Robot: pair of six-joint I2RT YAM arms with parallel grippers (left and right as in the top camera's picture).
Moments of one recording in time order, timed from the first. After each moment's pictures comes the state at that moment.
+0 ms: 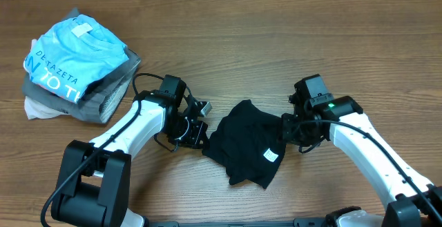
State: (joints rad) left arm -0.29 1.70 0.94 -0.81 0.61 0.00; right arm 0.29 1.45 0.91 -0.88 -0.27 0.43
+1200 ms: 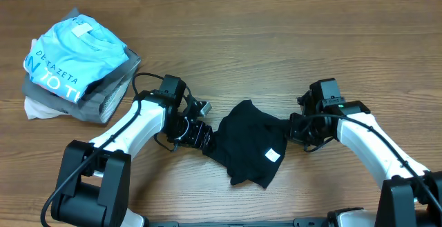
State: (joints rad) left arm -0.29 1.70 0.94 -0.80 0.60 0.01; right arm 0.15 1.50 0.82 -0.75 -0.39 0.38
